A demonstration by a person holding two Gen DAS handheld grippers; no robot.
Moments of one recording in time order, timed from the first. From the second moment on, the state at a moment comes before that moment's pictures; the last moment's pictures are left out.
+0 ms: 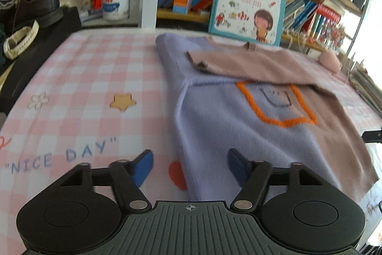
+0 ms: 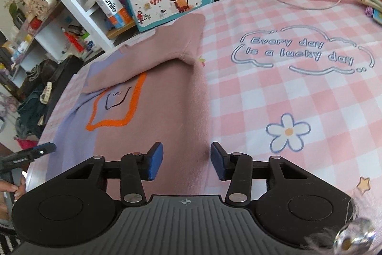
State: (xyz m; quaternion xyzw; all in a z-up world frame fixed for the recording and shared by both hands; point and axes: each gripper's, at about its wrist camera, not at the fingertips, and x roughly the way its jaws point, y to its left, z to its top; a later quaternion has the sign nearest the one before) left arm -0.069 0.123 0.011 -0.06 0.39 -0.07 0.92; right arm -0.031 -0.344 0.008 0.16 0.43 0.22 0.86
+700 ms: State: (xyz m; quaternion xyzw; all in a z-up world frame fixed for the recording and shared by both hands) left arm -0.084 0.114 0.023 -0.11 0.37 -0.11 0.91; right arm -0.047 -0.352 0.013 0.19 0.39 0.29 0.85
